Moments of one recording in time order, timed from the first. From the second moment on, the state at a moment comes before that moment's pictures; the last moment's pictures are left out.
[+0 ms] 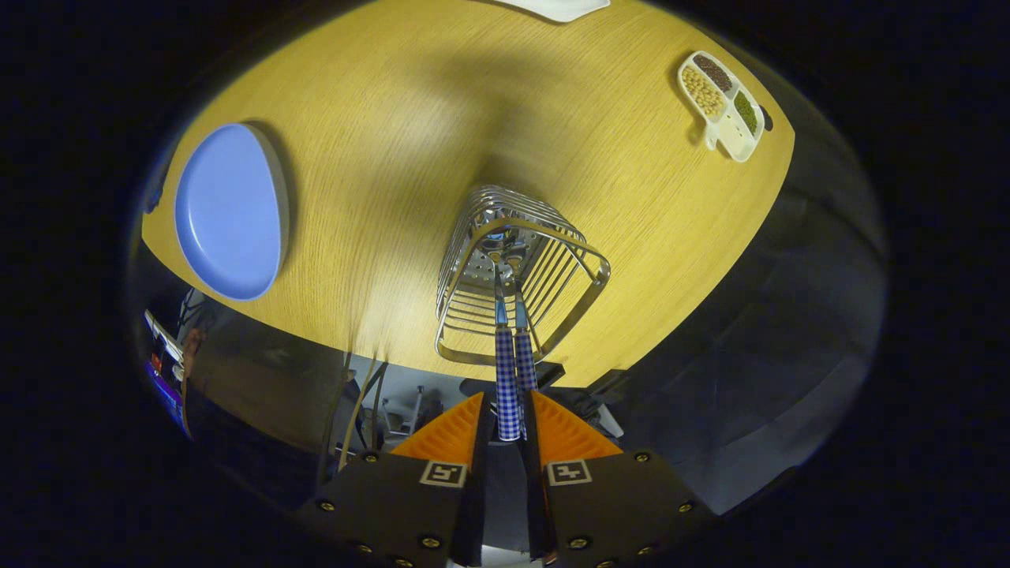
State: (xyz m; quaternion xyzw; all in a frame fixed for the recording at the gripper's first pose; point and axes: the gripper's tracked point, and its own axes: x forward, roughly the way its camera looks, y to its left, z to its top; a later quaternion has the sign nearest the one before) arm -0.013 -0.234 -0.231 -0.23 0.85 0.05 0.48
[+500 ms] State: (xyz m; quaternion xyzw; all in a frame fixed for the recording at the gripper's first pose) arm 0.014 -0.144 -0.165 -0.13 0.58 0.08 0.80
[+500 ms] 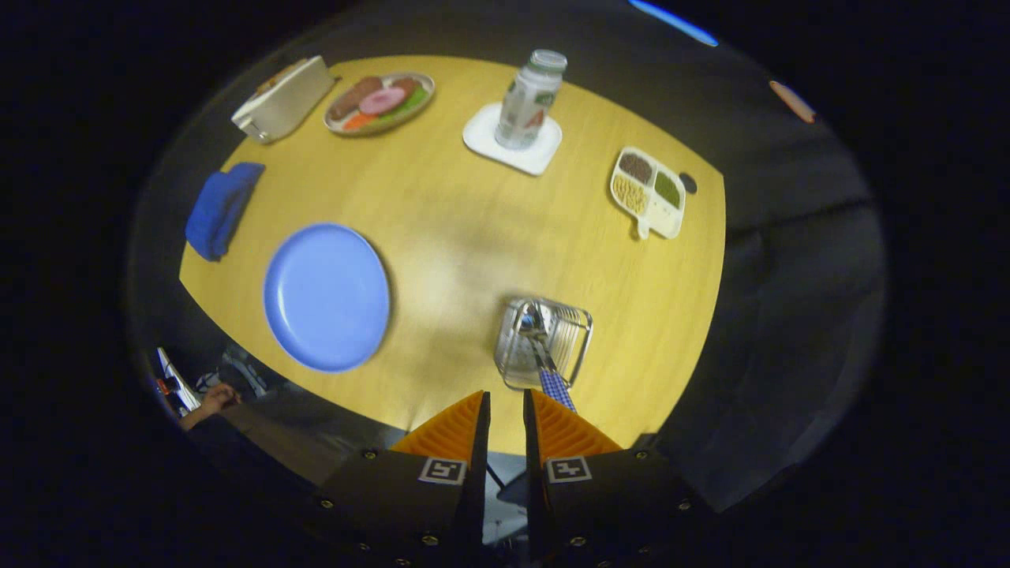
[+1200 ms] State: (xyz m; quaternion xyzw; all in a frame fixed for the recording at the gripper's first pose) arm -0.027 -0.037 0.047 0.00 0.03 0.02 1.00
